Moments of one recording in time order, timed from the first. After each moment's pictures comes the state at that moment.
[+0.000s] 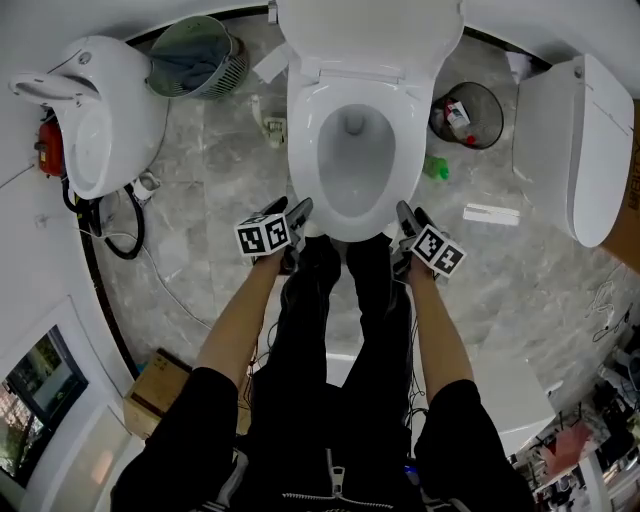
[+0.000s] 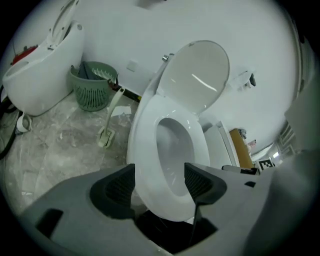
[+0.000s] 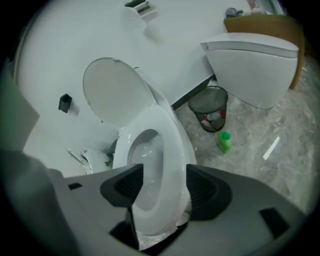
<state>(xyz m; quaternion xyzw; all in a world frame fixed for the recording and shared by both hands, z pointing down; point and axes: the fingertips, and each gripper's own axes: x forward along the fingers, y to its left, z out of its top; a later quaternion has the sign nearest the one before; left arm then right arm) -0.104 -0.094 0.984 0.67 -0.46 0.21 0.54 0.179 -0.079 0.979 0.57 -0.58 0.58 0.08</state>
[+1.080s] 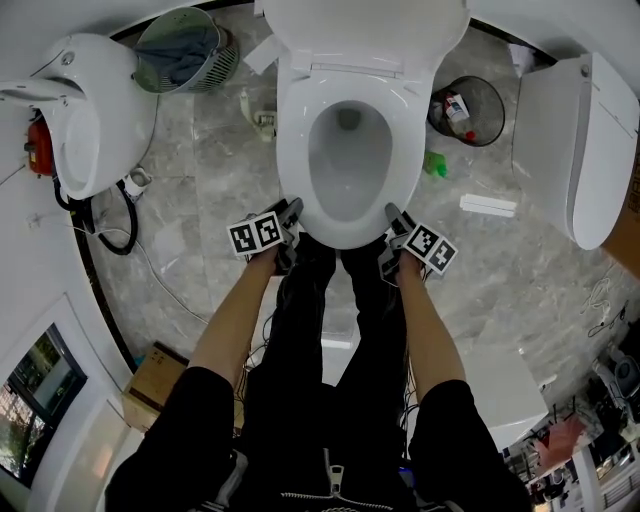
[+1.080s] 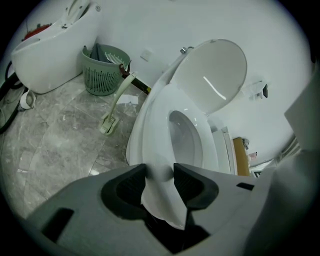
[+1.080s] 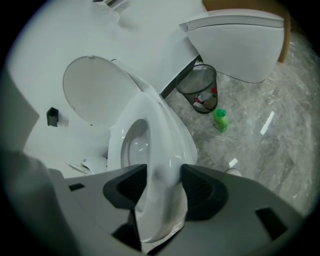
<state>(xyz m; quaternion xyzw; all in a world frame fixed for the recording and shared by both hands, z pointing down) -0.098 -0.086 1.020 0.62 -0.46 0.19 0.61 0.165 -0.068 1.017 0.55 -0.51 0.66 0.06</state>
